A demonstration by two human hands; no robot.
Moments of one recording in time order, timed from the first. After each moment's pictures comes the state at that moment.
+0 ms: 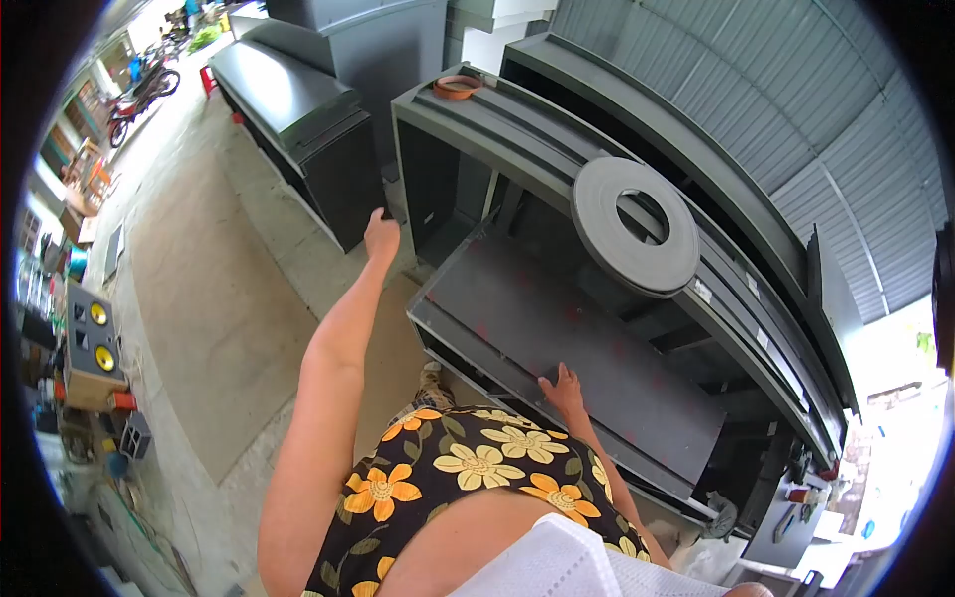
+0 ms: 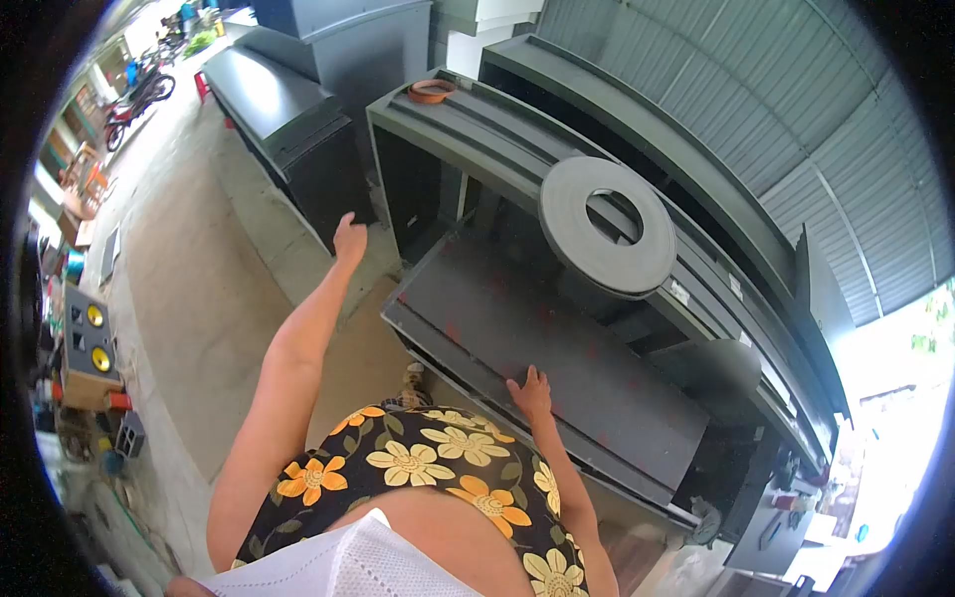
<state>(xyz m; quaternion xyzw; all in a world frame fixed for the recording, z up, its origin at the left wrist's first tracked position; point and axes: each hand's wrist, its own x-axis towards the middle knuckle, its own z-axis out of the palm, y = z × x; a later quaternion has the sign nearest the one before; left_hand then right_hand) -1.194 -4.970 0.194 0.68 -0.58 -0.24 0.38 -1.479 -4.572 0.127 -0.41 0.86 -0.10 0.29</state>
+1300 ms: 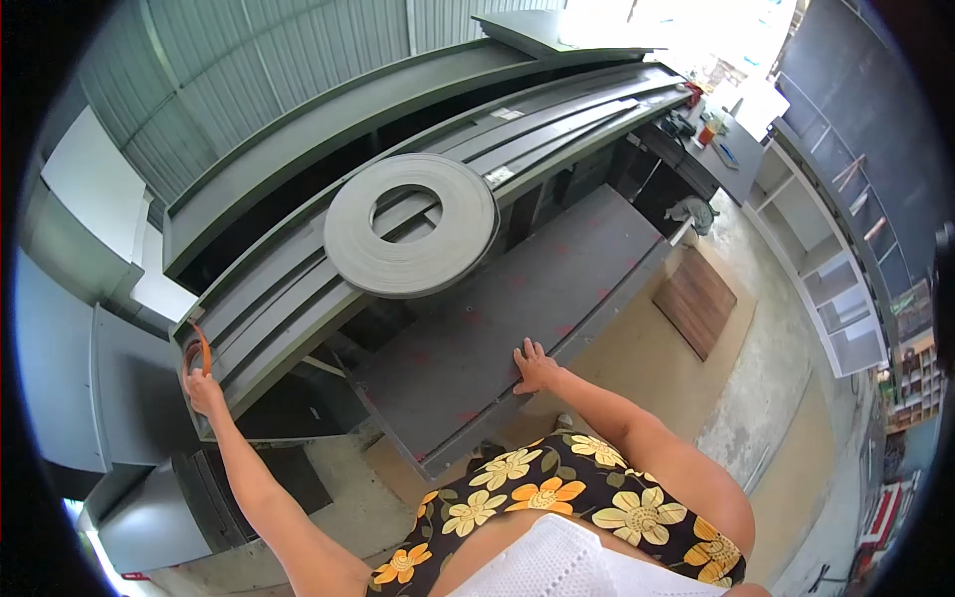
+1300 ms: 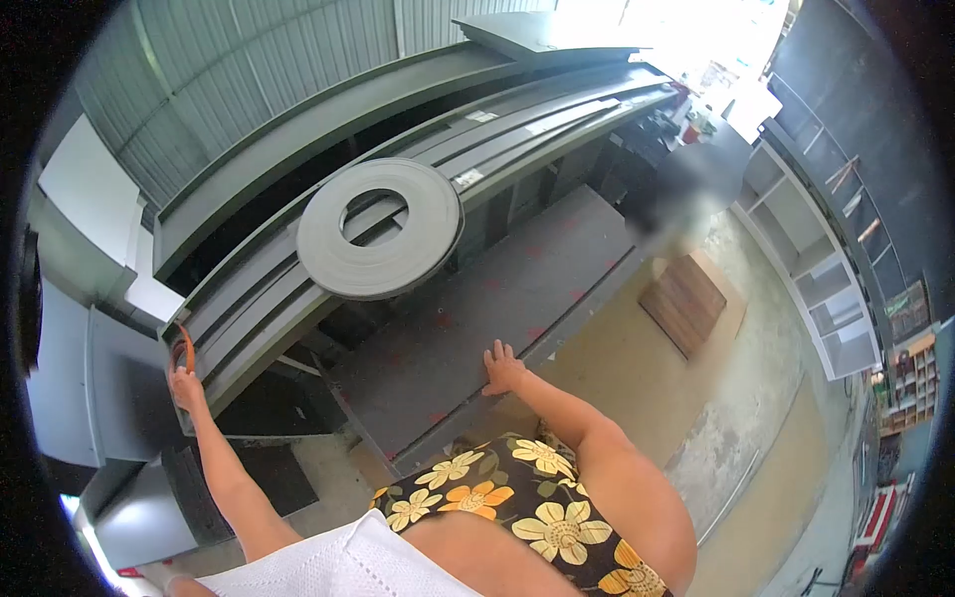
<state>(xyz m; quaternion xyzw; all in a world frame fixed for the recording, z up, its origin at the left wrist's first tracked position) -1.354 -5.270 0.296 0.46 -0.88 0.05 0.11 -1.417 -4.614 0.132 -0.21 0.93 -0.06 0.29</state>
